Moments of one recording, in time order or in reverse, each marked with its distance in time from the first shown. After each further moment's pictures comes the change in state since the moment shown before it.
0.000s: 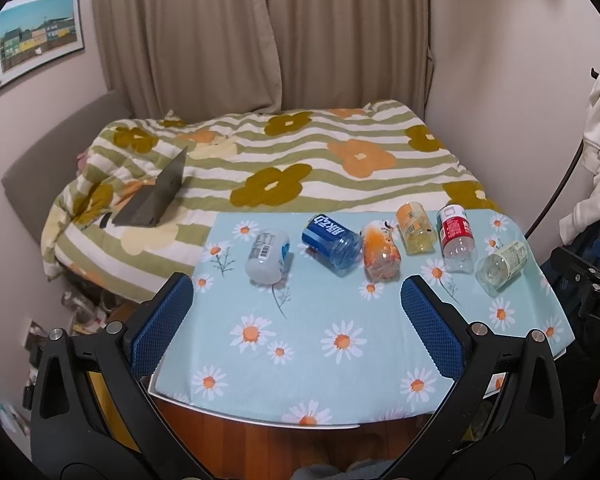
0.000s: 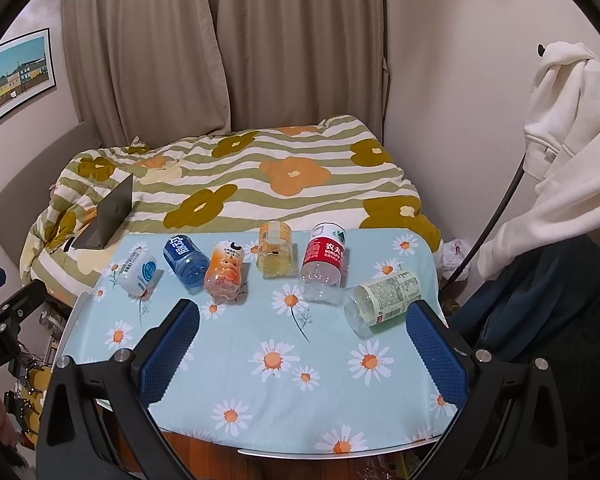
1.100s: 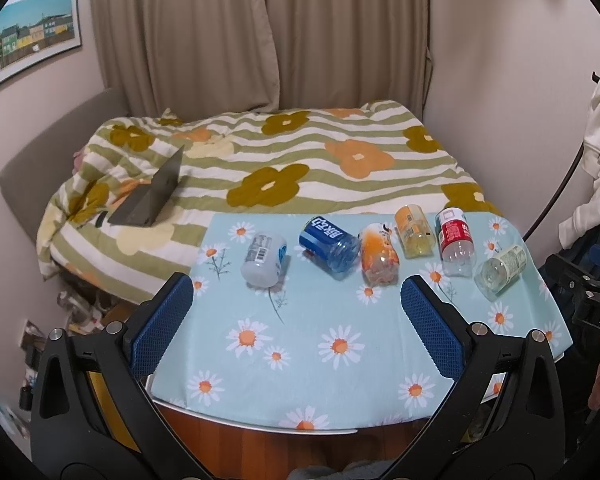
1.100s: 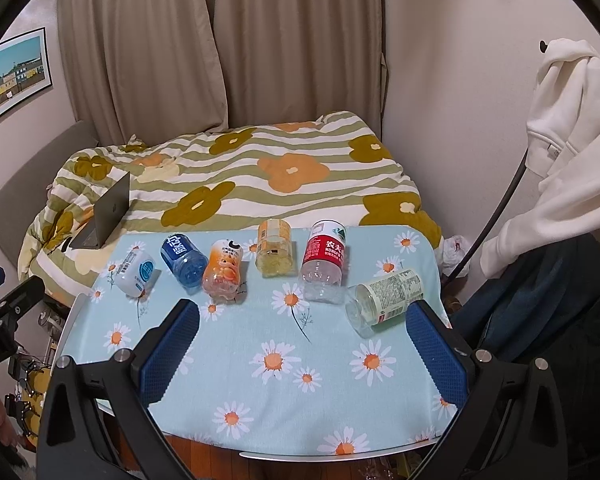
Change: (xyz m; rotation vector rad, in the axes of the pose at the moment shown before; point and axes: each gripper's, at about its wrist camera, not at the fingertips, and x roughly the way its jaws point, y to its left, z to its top) left arm 0.012 -0.008 0.006 -0.002 0.011 -0.004; right arm 0.006 0.003 0.001 -0.007 0.008 -0.002
